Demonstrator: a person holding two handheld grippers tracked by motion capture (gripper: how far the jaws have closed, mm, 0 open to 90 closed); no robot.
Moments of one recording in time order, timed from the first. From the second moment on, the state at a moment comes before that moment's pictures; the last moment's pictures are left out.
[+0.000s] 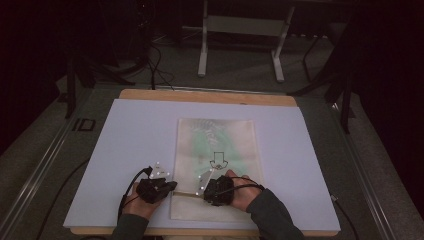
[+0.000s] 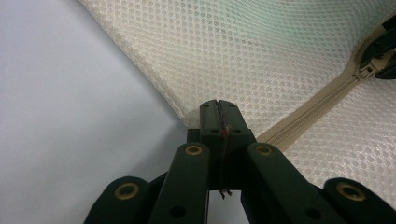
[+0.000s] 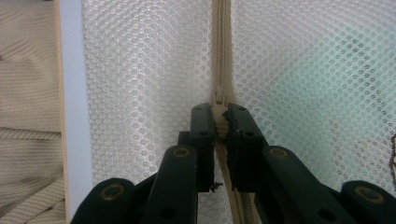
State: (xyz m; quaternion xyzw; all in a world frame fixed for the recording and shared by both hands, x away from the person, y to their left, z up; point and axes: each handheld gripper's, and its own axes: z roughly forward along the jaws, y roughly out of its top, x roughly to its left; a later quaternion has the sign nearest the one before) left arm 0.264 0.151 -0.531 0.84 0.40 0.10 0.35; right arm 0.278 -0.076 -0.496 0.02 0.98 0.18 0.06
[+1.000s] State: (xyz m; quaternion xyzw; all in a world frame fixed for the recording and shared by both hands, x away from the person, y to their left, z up) left arm 0.264 0.151 -0.531 0.84 0.40 0.10 0.35; right arm 0.280 -0.103 -0.493 0.04 0.98 0.18 0.05
